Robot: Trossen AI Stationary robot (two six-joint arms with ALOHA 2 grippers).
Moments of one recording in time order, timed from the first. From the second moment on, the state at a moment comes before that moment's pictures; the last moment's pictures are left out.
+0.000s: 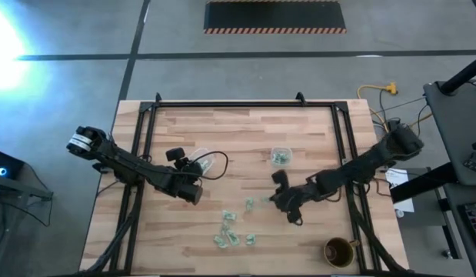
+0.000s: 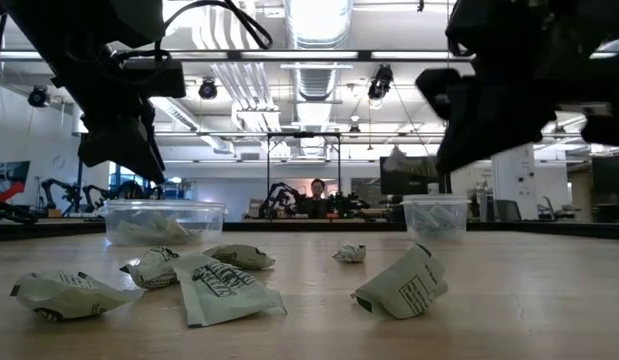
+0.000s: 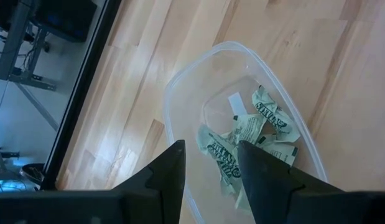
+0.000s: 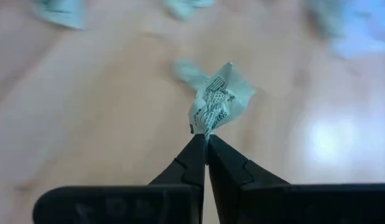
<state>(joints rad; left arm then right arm) -0.35 1.43 0.81 -0.85 -0.79 -0.64 0.40 1.49 0.71 -0.08 0.29 -0.17</state>
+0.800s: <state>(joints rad) -0.35 1.43 0.82 -0.85 -0.79 -0.64 0.09 1.23 0.59 -0.35 0.54 -0.07</state>
